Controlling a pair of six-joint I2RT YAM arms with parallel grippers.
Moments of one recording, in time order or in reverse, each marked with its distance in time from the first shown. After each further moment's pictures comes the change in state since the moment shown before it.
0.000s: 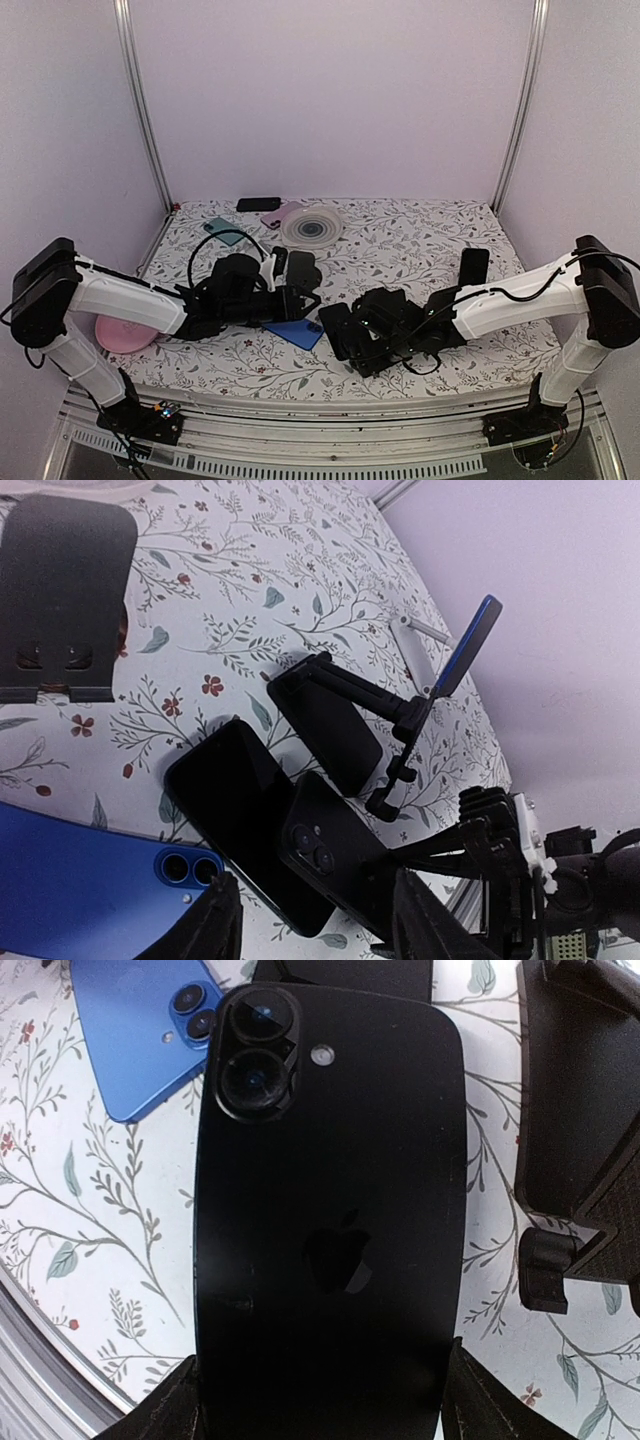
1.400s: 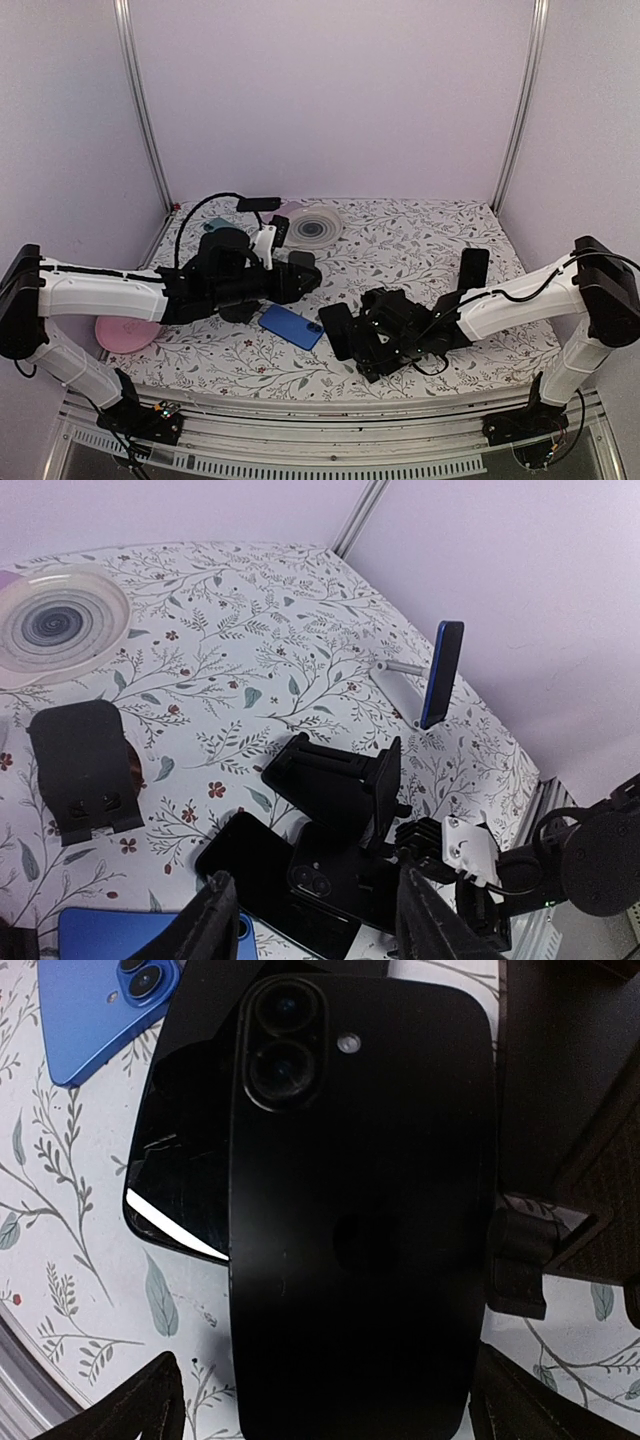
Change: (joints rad) left arm -0.005 -0.130 0.114 -0.156 -0.066 0.303; right arm -0.052 -0.031 -0.102 0.056 -0.056 -0.075
